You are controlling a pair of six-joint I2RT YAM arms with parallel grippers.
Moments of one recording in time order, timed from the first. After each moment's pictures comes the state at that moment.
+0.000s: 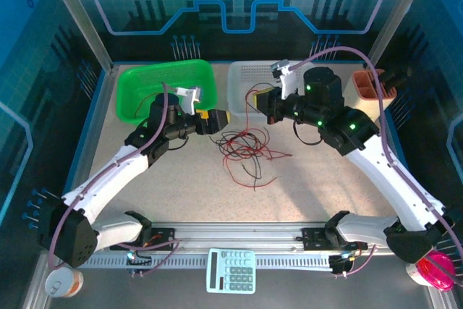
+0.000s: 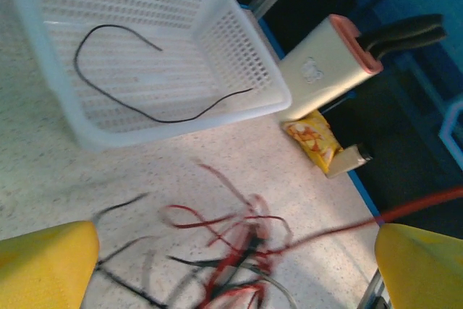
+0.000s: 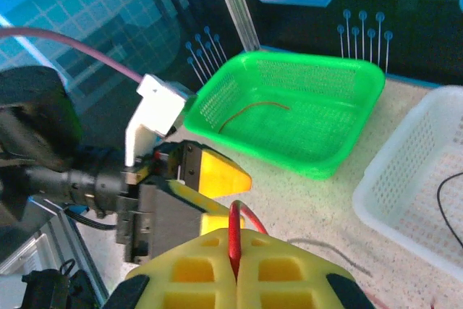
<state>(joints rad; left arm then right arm) -0.43 1.19 0.91 -0.10 0.42 -0.54 0.61 1.20 1.43 -0.60 -0.27 0.27</state>
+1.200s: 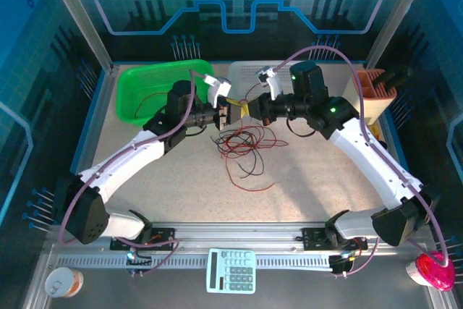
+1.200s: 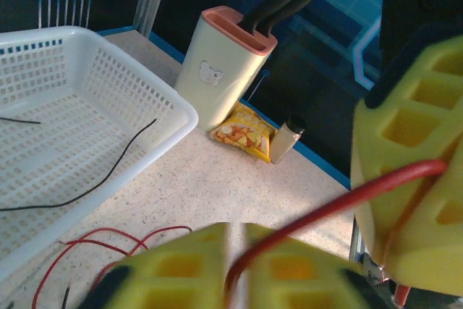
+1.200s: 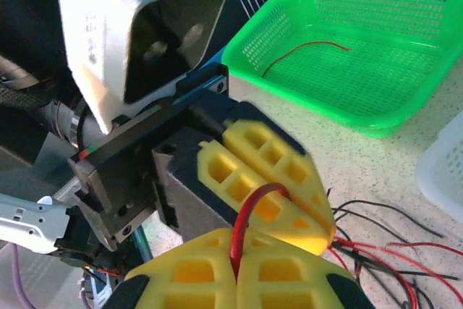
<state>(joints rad) -0.52 1.37 1.08 0.05 0.60 -0.32 0.52 1.33 1.43 -0.62 -0.58 0.18</state>
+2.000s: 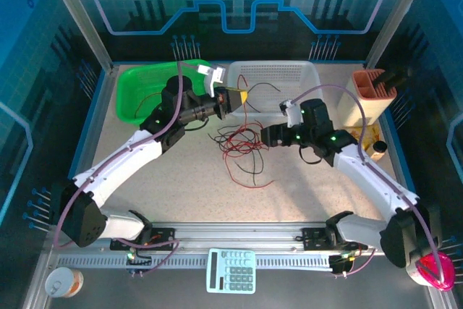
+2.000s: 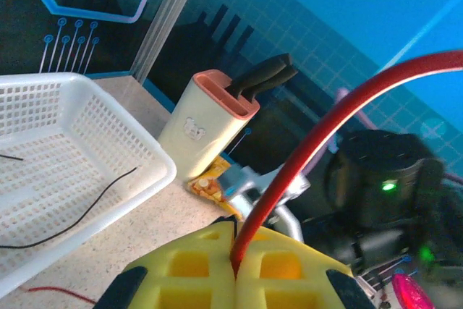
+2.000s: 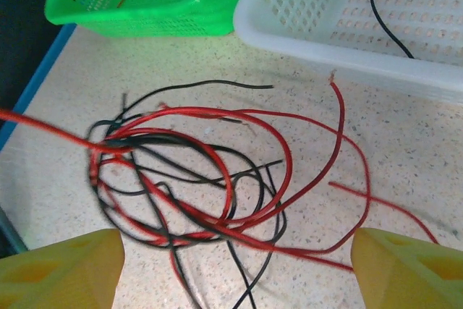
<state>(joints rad) -0.54 1.35 1.14 0.12 0.51 -0.54 0.41 1.20 0.89 -0.40 -0.36 0.27</state>
